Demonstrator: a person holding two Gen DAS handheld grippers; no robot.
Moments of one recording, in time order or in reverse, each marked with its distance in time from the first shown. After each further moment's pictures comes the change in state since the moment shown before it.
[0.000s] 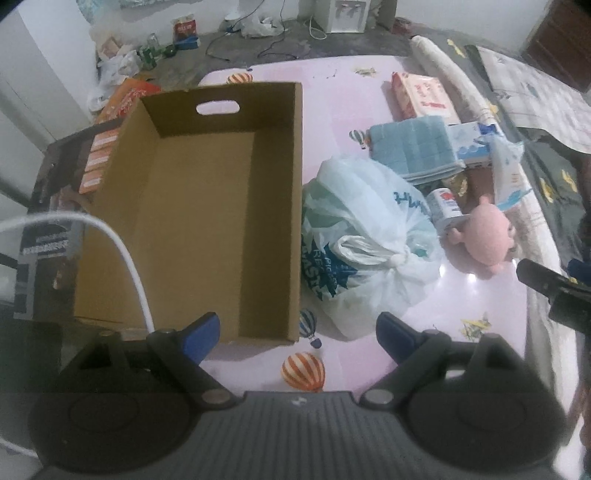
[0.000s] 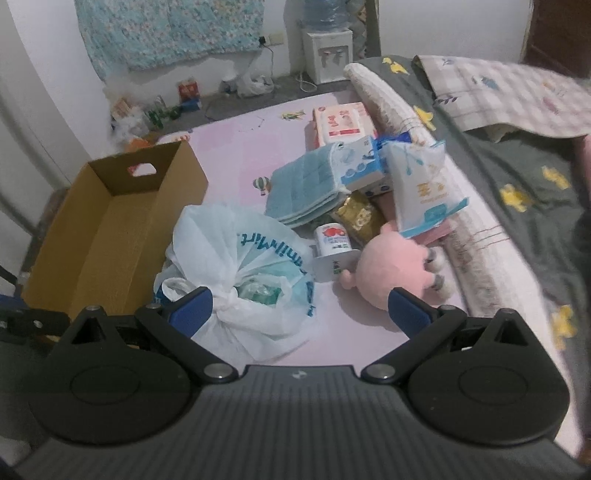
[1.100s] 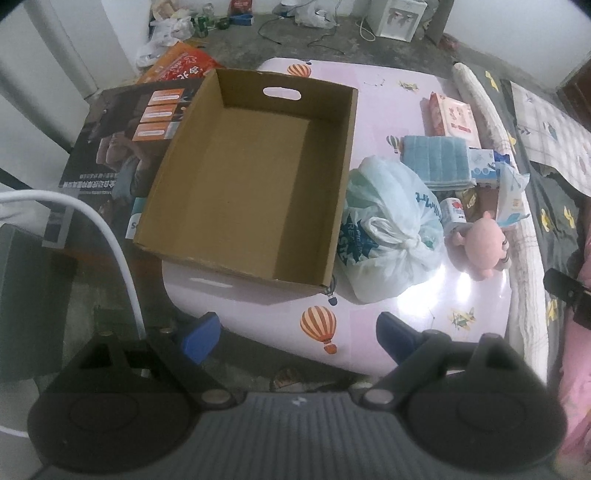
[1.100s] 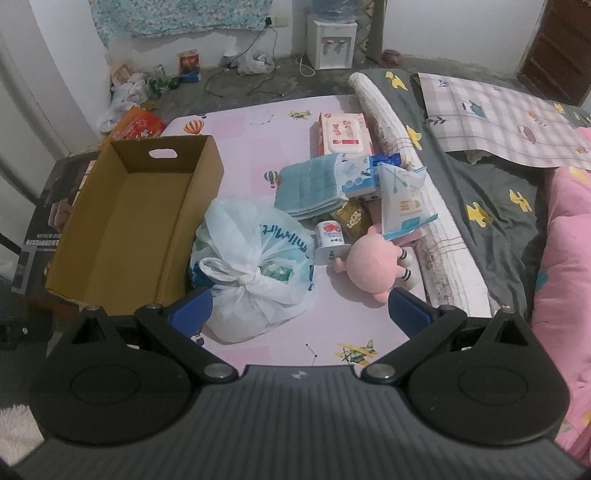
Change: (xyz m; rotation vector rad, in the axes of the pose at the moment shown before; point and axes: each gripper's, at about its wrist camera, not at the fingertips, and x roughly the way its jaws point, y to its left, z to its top) left arm -0.076 0.045 -0.034 -0.184 0.052 0.009; right arm -0.114 0.052 0.037 -0.079 0.094 -0.054
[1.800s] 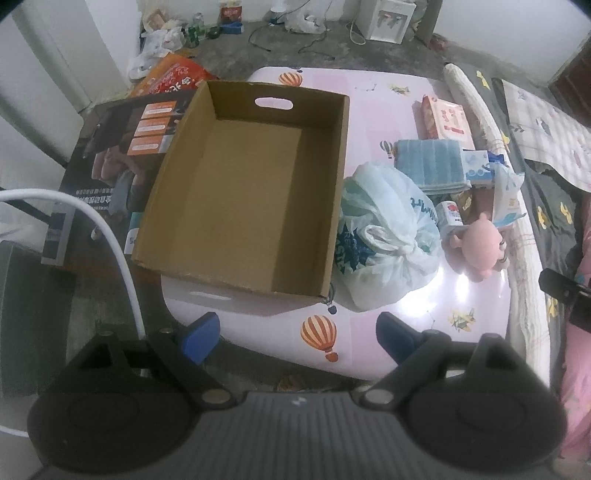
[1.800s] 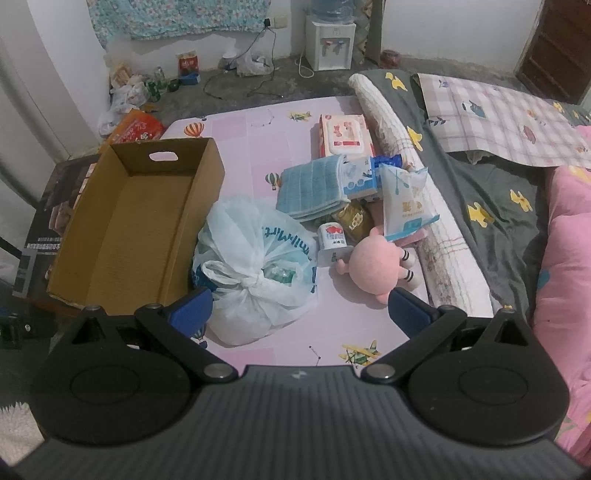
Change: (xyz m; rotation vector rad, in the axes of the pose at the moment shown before) left arm -0.003 -0.005 0.005 0.035 -0.026 -0.006; right arm 0.006 0.001 0.002 0.007 -0.007 0.000
